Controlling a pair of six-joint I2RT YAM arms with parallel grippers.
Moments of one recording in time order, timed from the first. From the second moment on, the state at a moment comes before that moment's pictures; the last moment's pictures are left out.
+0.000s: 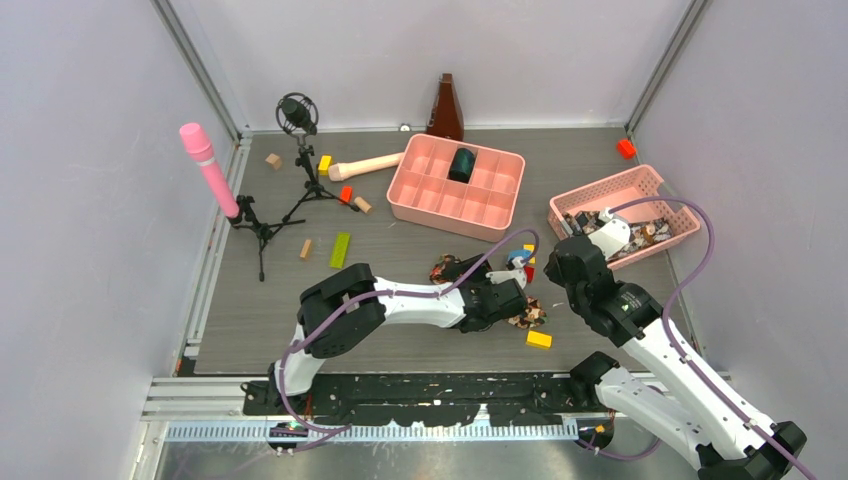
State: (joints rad) left arm -1.26 2.06 1.37 -0.40 -0.86 0.08; right arm 0.57 0.71 0.72 -0.68 0.61 0.84
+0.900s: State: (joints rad) left arm -1.20 1.98 1.38 -0.38 -0.50 -0.11; right arm 0.57 0.71 0.72 -0.68 0.61 0.83
